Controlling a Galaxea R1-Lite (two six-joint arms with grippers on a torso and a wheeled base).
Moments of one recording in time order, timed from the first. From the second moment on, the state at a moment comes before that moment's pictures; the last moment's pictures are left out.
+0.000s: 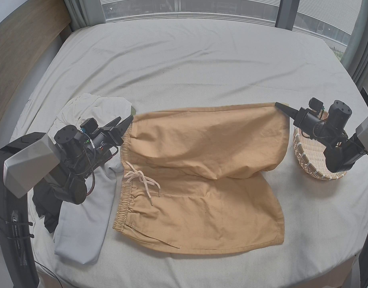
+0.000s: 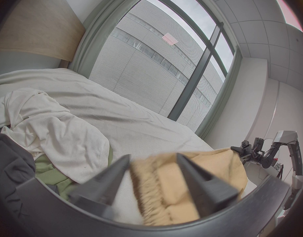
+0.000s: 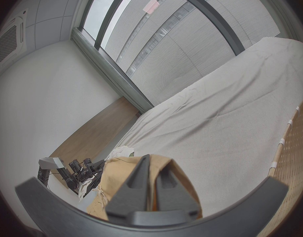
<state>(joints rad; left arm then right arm) -0.14 2.34 -1.03 -1.55 -0.35 -0.42 -0.02 2.18 -1.14 -1.26 0.75 0.56</state>
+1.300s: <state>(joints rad) -0.11 2.06 -0.46 -1.55 -0.57 -0.42 -0.02 2.02 -0.54 -1.29 0.72 0.37</state>
